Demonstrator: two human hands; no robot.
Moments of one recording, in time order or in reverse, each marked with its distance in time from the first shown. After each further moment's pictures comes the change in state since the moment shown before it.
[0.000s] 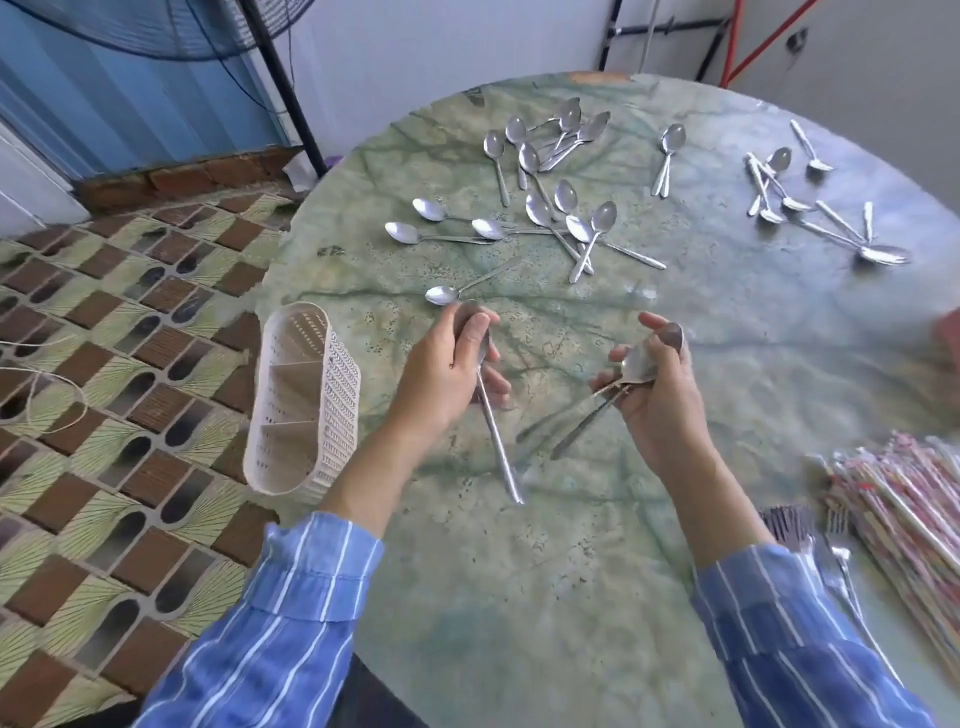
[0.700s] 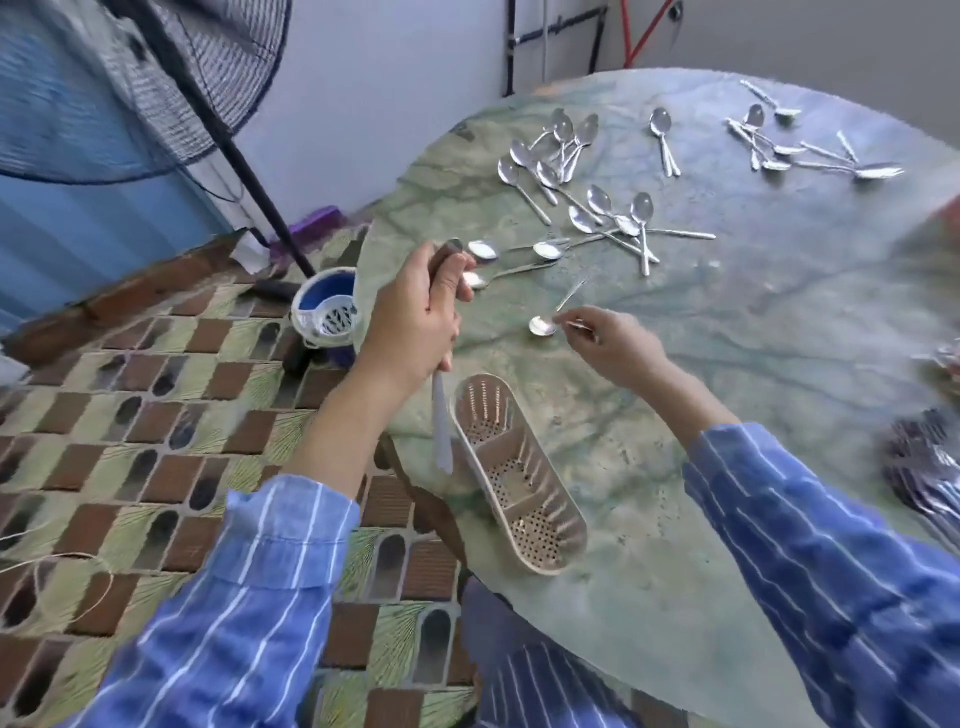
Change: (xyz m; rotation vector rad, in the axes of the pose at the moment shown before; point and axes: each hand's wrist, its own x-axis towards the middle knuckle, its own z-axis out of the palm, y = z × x) left_hand 0.104 0.039 -0.241 0.228 -0.238 0.241; right_hand 0.048 0.097 0.196 -1.445 0.071 -0.227
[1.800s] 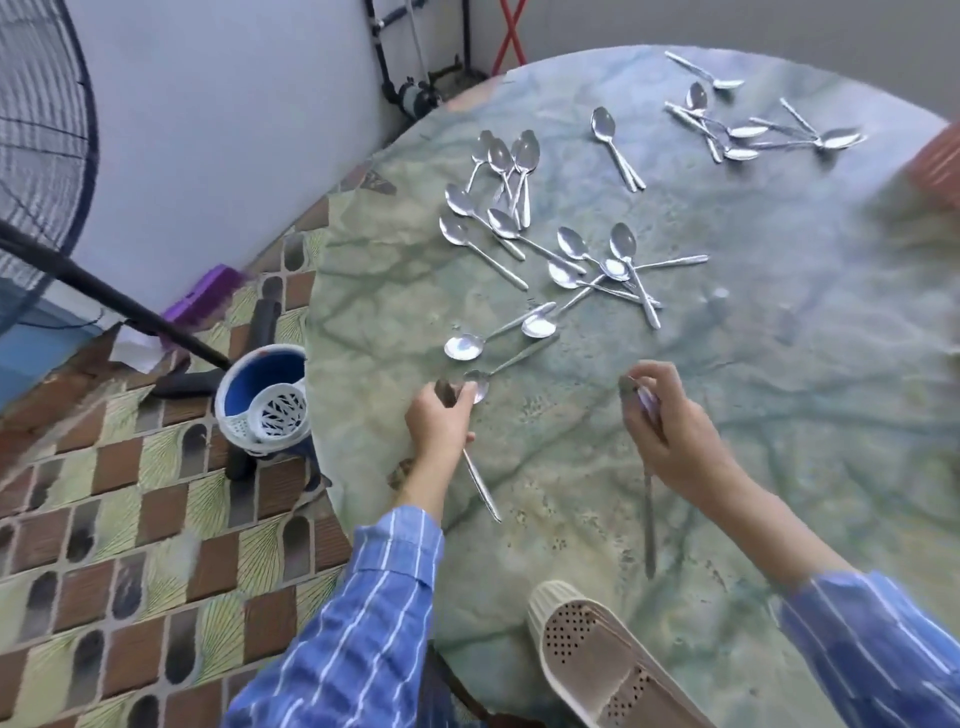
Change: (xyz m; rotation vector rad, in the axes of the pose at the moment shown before) left_hand 0.206 -0.191 0.070 0.094 -0.022 -0.503; right_hand 0.063 0.004 0.022 0.209 0.310 0.135
